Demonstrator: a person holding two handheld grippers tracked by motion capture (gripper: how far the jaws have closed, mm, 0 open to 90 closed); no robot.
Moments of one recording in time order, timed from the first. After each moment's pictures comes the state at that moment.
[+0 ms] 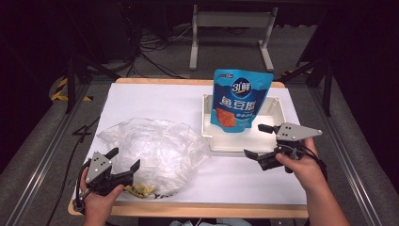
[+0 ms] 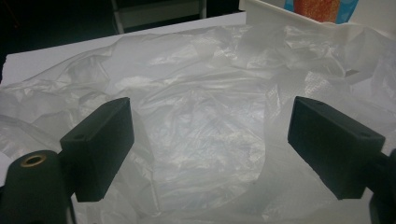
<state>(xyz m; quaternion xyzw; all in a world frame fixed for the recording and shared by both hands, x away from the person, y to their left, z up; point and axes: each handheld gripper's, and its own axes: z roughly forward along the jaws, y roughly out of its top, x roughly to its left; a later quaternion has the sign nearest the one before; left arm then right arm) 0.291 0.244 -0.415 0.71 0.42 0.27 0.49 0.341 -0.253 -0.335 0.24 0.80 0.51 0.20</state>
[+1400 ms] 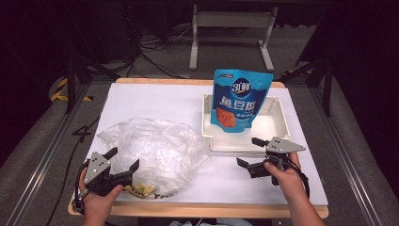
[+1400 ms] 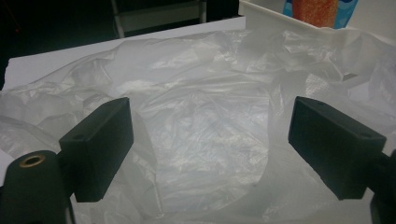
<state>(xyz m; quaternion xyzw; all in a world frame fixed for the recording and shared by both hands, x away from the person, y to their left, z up) 0.290 0.246 -0.414 0.71 0.41 0.28 0.50 0.342 -0.248 -0.405 0.30 0.77 0.53 0.19</state>
